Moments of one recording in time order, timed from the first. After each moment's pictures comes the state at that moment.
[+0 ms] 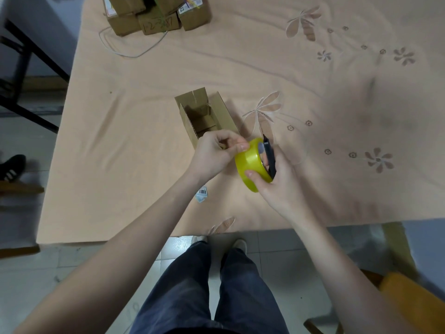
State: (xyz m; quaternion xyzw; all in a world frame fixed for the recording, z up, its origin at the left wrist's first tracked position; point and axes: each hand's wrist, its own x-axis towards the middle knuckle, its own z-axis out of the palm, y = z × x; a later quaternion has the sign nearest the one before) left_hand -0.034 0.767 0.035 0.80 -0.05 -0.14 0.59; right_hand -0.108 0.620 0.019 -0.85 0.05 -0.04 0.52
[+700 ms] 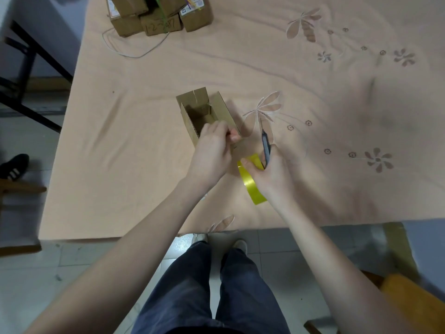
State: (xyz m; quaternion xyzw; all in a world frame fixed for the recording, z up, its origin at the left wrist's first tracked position) left_hand -0.046 0.767 0.036 0.91 -0.13 0.02 0.40; right_hand -0.095 0.635 0.020 -0.88 0.15 -0.01 0.44
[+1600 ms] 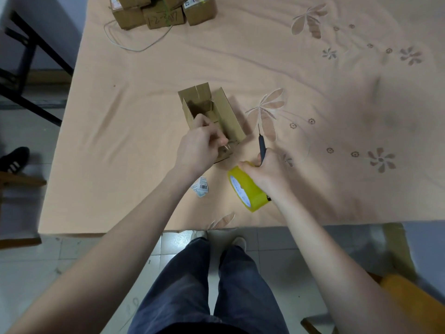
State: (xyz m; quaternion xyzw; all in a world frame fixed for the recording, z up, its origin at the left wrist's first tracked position) left_hand -0.030 0.791 0.025 0.93 -0.08 -0.06 0.35; right_hand -0.081 0.639 0.010 -0.88 0.23 0.11 0.41
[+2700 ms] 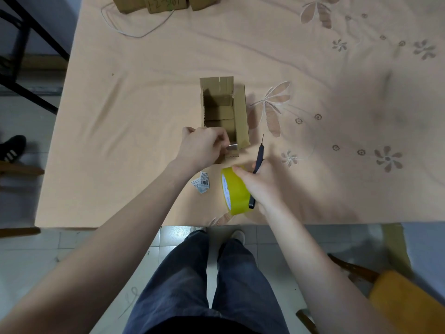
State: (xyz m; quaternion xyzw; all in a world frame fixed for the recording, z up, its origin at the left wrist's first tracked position) left_hand -0.020 0.795 -0.002 0.96 -0.12 -0.14 0.23; right_hand -0.095 0.663 -0.017 -0.77 0.32 0.15 0.53
